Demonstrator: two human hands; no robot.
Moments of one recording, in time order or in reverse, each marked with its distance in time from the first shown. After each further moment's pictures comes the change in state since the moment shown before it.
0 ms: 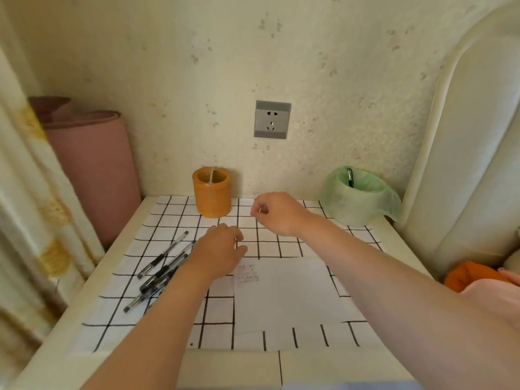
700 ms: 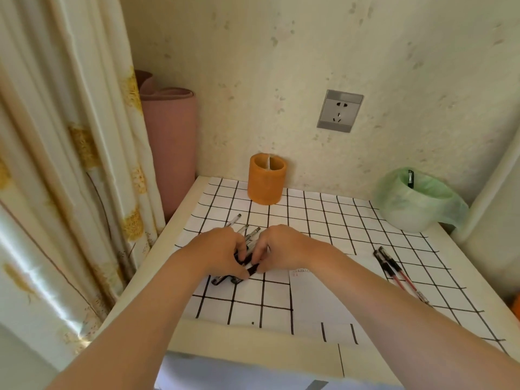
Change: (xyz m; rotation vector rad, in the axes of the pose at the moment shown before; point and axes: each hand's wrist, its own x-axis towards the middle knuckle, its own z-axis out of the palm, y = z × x) left_hand -0.054 -0.093 -0.049 0.021 -0.270 -0.036; right_hand -0.010 -0.074 0.098 -0.022 -0.434 -0.147
